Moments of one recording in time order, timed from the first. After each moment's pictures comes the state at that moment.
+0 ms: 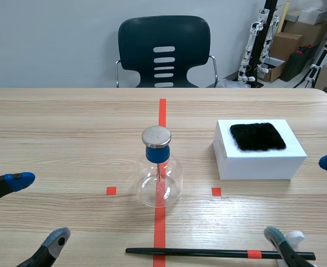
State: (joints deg) left arm 34.3 -33.0 5.0 79.6 4.2 -30.6 -62.6; right arm -64.7 18.4 23.9 129.9 -6.0 36.7 14.1
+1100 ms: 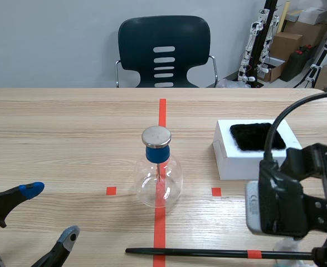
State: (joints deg) left arm 19.7 -25.2 7.6 54.8 13.9 -30.2 -77.1; right arm -31.2 46.0 -10.1 125.7 -0.1 45.1 -40.7
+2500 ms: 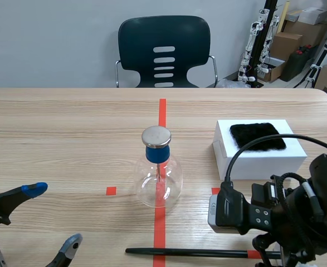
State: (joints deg) left arm 15.2 -23.7 7.7 47.3 23.8 -25.4 -87.5; right arm -9.6 36.4 -28.4 101.2 7.4 45.3 -51.8
